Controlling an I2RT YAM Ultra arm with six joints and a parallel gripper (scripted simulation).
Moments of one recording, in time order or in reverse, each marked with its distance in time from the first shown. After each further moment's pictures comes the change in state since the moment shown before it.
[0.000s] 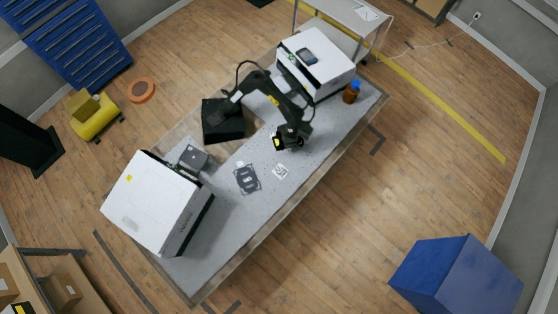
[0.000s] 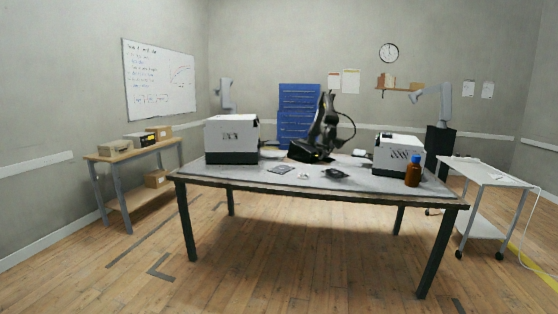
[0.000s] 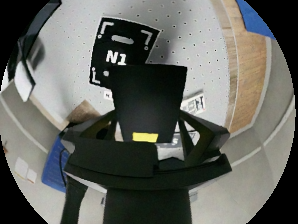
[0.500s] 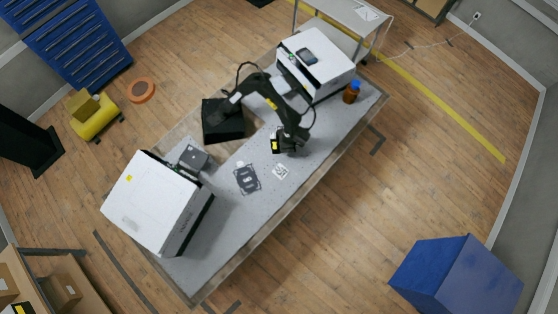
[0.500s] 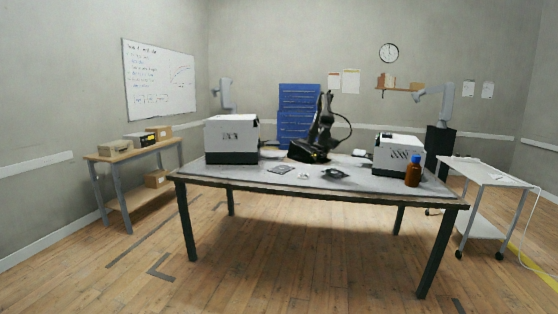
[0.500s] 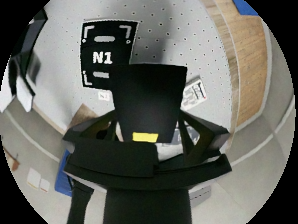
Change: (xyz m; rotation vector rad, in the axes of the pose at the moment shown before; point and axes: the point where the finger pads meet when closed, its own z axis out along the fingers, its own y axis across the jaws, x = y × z) arm 0.019 -0.019 0.004 -0.008 -0.007 0.146
